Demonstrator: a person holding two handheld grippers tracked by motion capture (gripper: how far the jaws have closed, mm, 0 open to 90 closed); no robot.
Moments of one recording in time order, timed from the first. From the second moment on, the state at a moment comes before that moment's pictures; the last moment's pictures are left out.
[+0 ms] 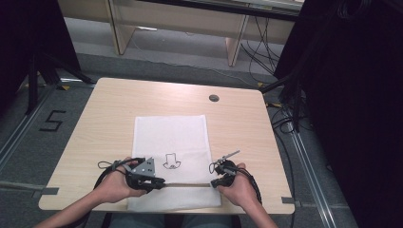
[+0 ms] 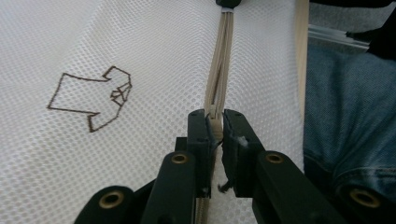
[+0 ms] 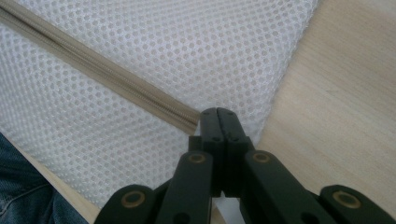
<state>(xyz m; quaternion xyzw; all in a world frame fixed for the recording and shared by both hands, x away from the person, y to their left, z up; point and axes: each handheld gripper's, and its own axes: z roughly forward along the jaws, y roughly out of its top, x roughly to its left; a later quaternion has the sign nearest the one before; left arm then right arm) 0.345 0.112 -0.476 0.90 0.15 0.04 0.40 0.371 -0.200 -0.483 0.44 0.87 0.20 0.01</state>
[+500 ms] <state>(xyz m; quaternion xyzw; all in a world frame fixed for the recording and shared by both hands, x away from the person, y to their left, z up) 0.343 0.118 -0.477 0.90 0.16 0.04 0.40 0.370 -0.199 -0.482 0.45 0.87 0.20 0.01</state>
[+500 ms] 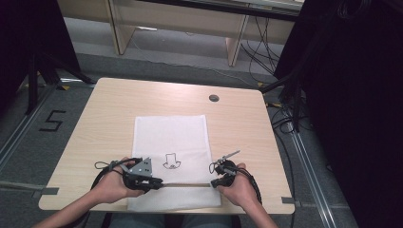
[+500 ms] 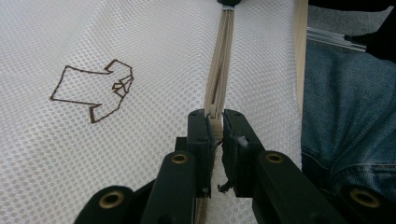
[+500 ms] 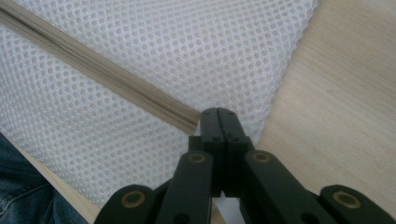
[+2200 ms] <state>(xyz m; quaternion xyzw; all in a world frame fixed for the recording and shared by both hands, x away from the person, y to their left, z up) 0.342 0.136 -0.476 0.90 0.17 0.04 0.41 0.370 -0.200 -0.483 0.45 0.87 0.20 0.01</state>
